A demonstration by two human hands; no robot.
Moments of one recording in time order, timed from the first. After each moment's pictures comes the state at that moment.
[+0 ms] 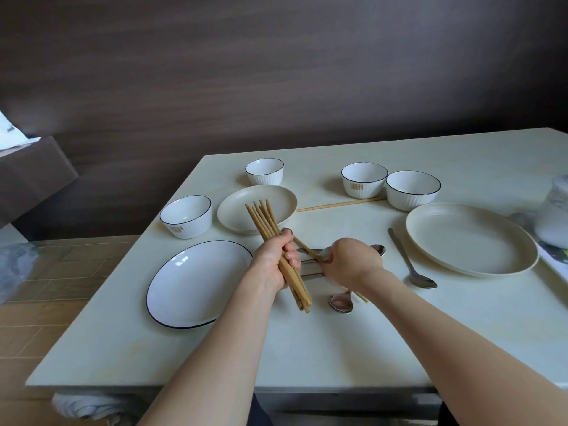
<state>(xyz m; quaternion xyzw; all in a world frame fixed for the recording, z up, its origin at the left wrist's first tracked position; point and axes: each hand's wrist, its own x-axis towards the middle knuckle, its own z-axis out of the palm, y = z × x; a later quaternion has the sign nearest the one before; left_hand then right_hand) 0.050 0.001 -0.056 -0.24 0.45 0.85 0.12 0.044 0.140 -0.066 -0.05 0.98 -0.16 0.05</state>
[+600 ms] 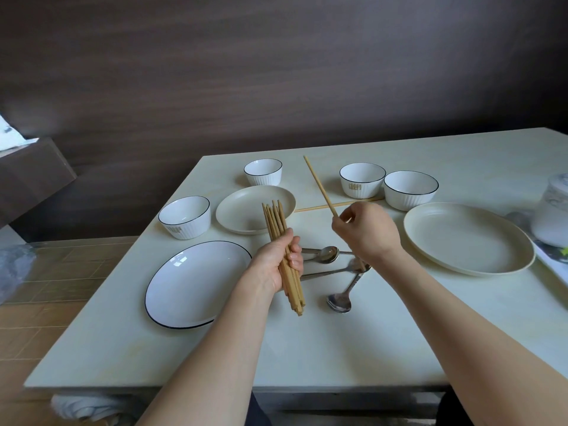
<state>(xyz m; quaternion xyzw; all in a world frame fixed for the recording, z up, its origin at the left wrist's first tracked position) 0.056 0.003 -0.052 -0.23 0.46 0.84 0.17 0.044 0.159 -0.024 0.00 0.94 -0.33 -0.11</state>
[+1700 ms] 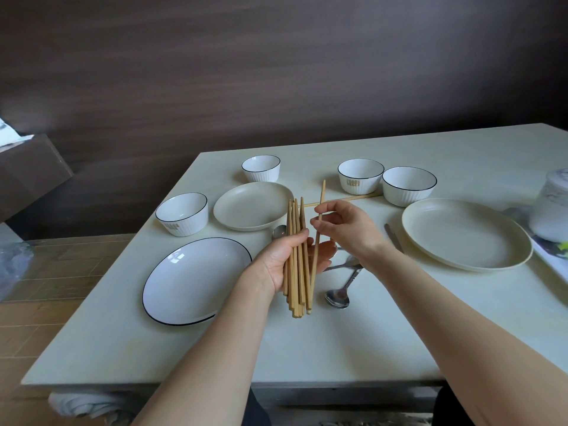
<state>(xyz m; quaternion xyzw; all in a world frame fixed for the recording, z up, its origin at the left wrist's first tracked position) 0.069 0.011 -0.042 -0.14 0.47 0.83 0.26 0.040 0.148 -0.038 -0.06 0.75 -0.65 0.02</state>
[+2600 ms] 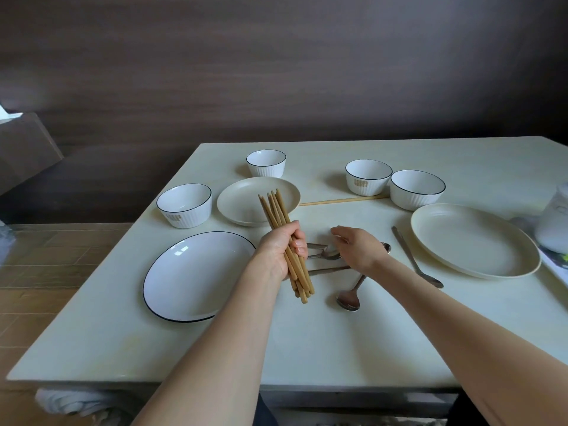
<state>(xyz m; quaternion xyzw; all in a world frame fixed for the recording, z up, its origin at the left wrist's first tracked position) 0.041 -0.002 -0.053 -0.23 0.43 0.86 0.16 0.018 0.153 -0.085 -0.05 0.95 -0.31 0.03</state>
